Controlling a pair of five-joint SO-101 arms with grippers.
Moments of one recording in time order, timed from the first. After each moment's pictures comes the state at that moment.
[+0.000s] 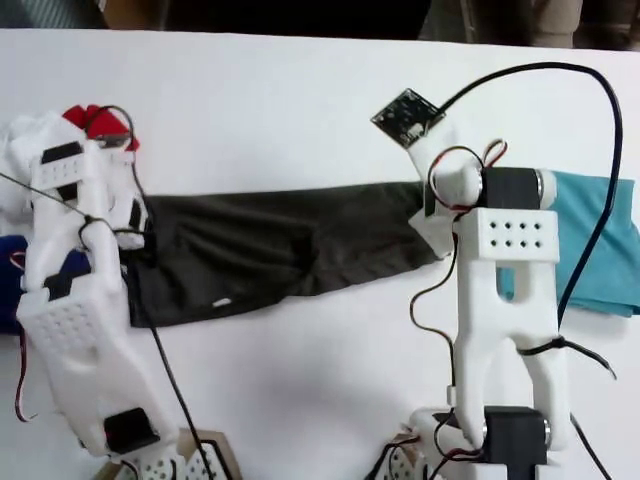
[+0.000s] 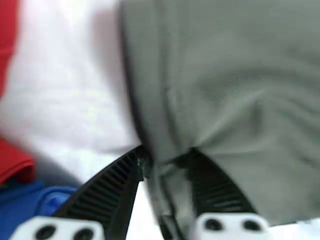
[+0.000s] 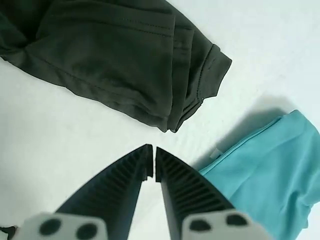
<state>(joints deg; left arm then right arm) -27.1 38.3 -12.4 84.9 -11.6 -3.4 -16.2 8.1 87.2 43.6</state>
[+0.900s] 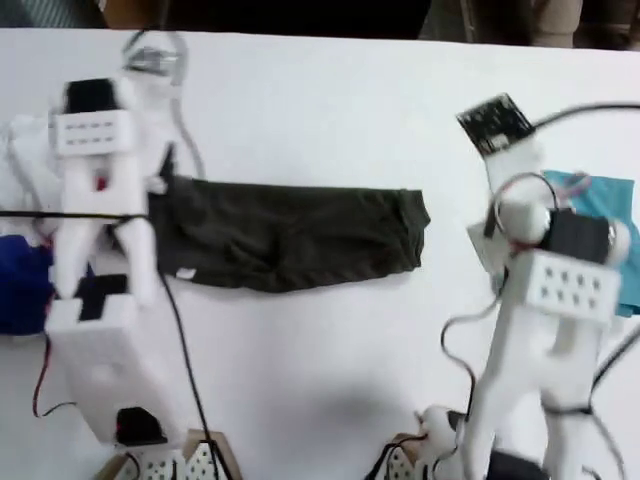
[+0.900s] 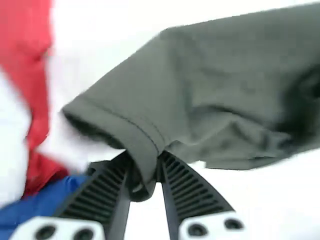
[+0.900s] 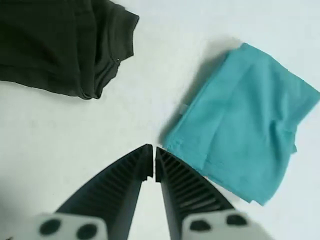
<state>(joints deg) -9.7 22.6 -32.5 101.1 -15.8 12.4 -33.0 17.0 86.8 39.9</state>
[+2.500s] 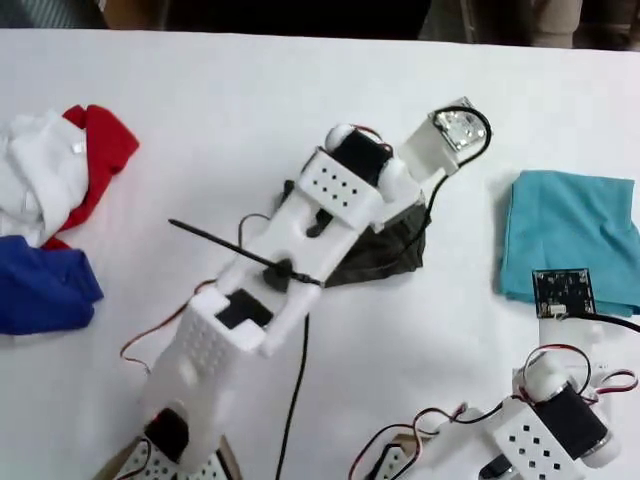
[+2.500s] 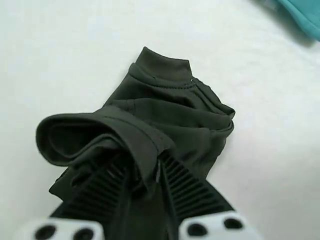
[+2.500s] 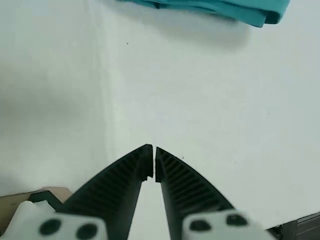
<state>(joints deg) 32.4 38.0 -51.7 89.5 -16.0 50.5 -75.6 63.1 84.0 54.5</state>
